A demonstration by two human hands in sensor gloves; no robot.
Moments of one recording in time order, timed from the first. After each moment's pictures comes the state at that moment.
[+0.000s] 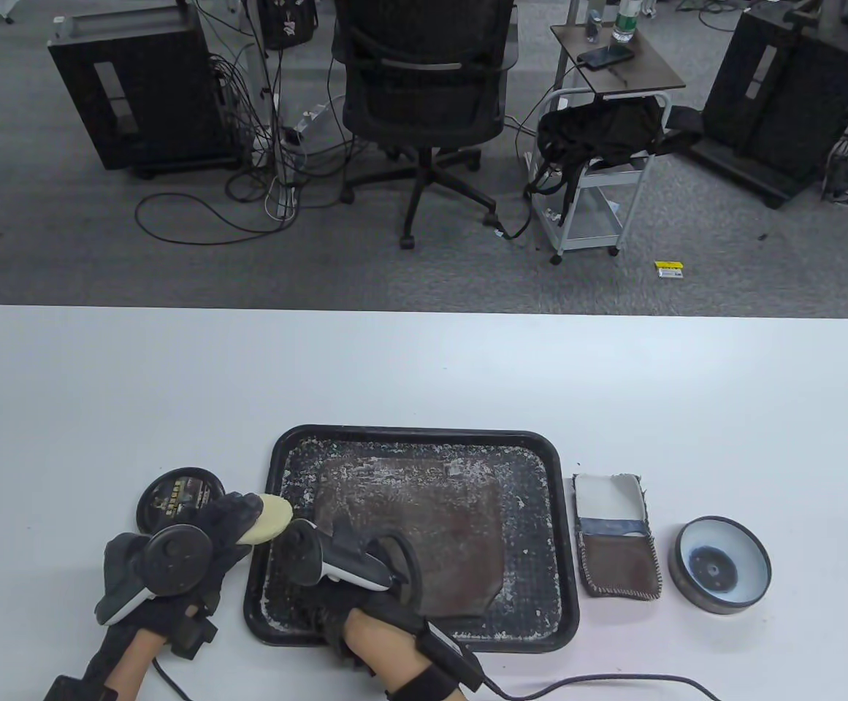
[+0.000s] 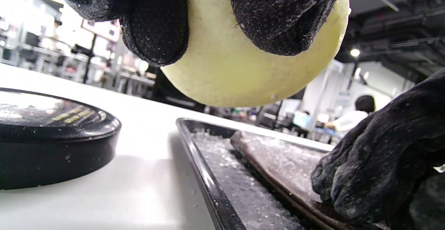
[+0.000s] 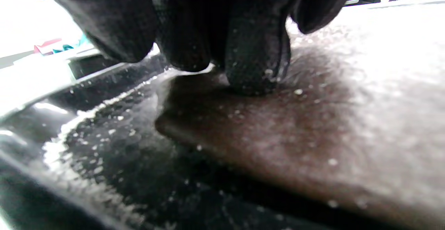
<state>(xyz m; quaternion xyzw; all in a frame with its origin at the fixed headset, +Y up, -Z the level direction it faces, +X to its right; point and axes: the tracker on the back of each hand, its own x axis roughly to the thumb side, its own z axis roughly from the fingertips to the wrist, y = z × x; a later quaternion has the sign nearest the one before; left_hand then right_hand) -0.278 -0.726 -0.302 0.10 -0.11 0.16 0.98 -0.079 -0.743 -0.323 0.24 0.10 0.96 0.07</state>
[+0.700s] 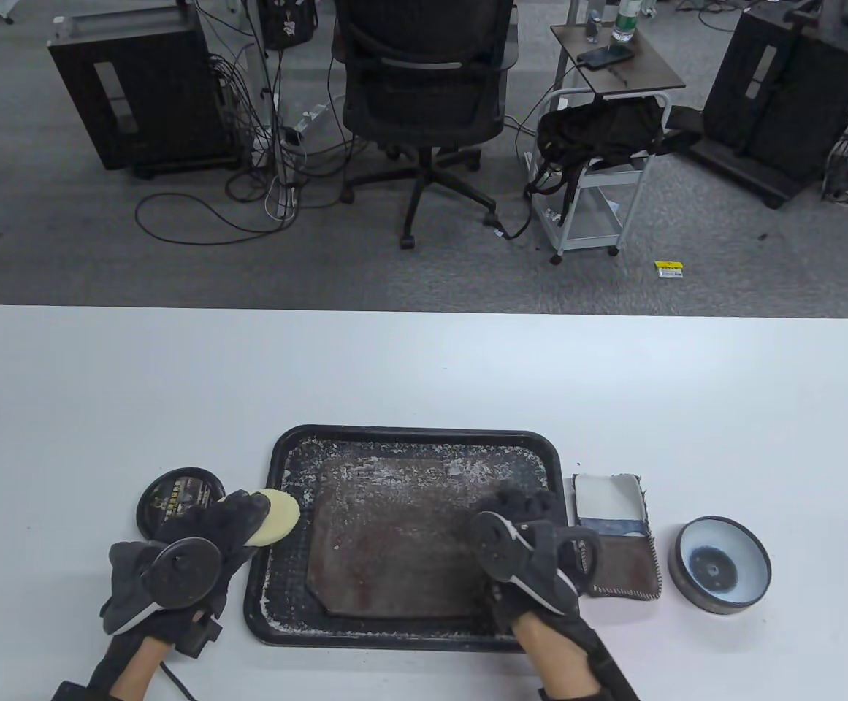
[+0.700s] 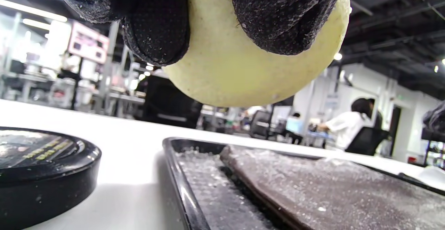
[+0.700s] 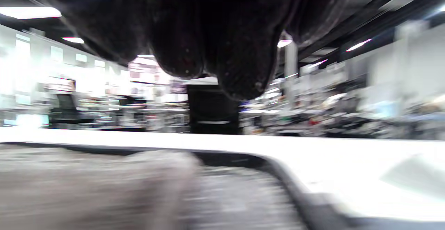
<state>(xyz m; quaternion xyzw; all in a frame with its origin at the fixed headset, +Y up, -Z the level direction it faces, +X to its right) -0.261 -0.715 -0.291 0.14 -0.13 0.12 0.97 0.152 -0.686 -0.331 0.01 -0.17 0.99 -0.02</state>
